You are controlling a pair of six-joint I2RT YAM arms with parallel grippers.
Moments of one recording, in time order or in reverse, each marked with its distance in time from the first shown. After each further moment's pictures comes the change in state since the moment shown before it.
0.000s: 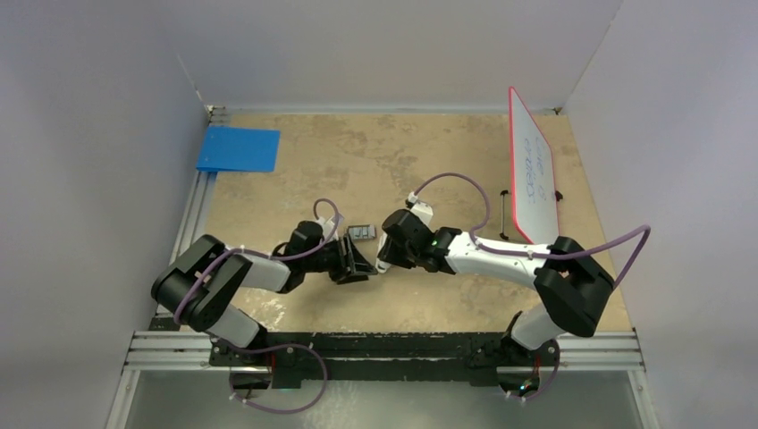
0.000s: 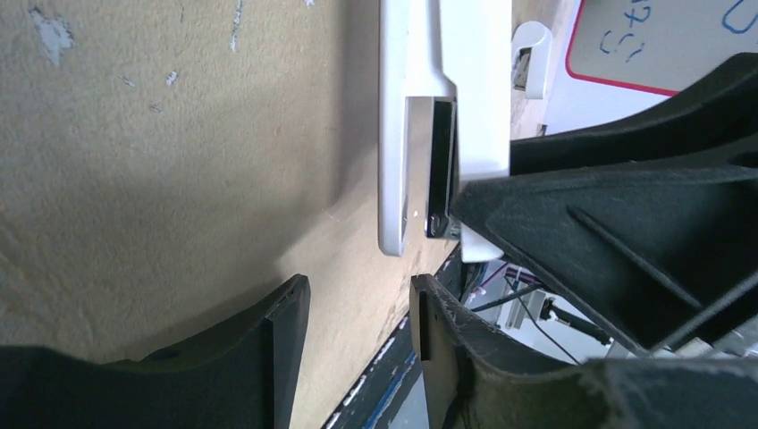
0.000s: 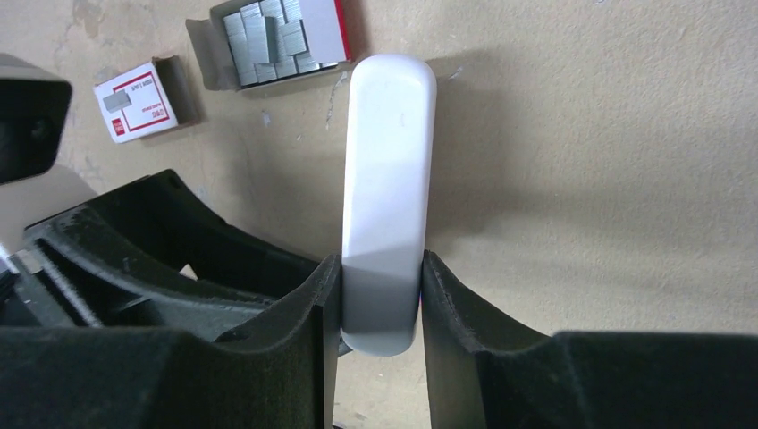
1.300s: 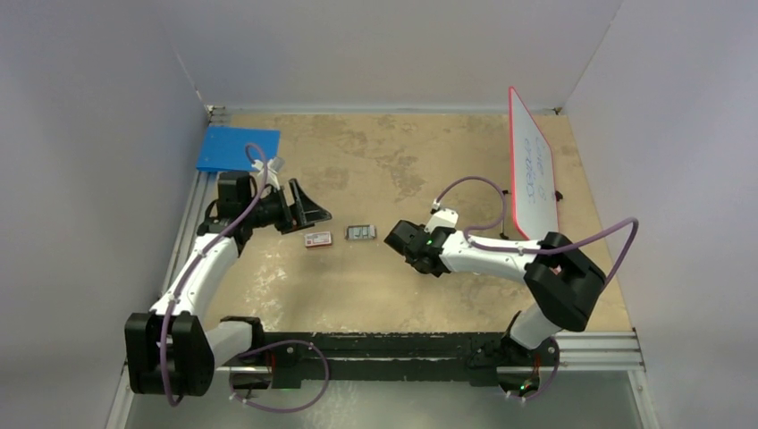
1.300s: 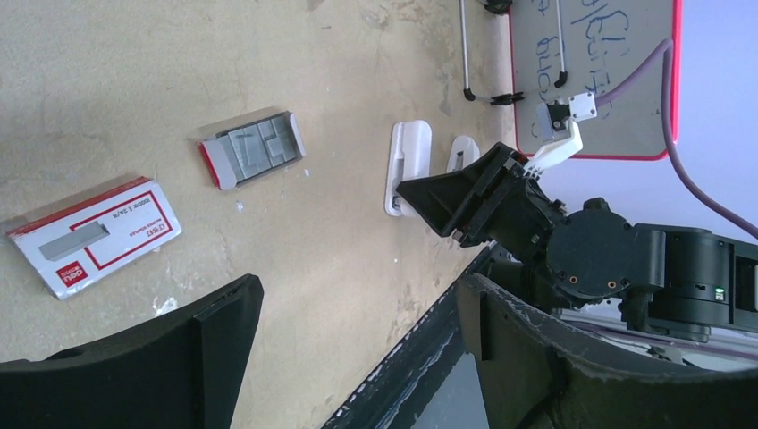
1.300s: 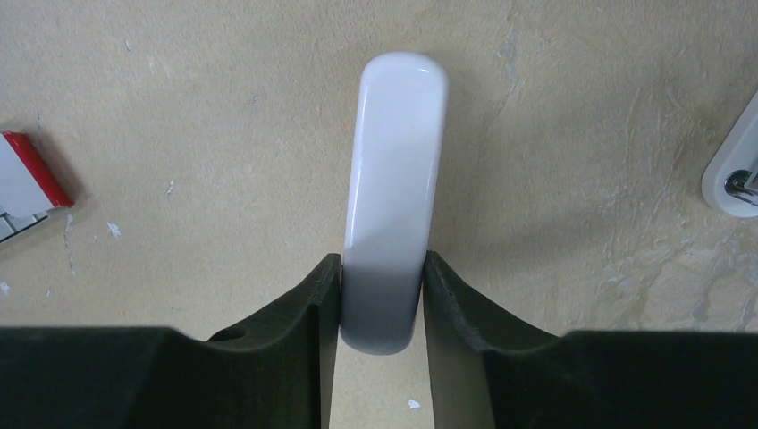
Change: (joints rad) left arm 0.526 -0.397 0.391 -0.831 0.235 0.506; right arm 0.001 0.052 0.016 -0.338 0.361 0.173
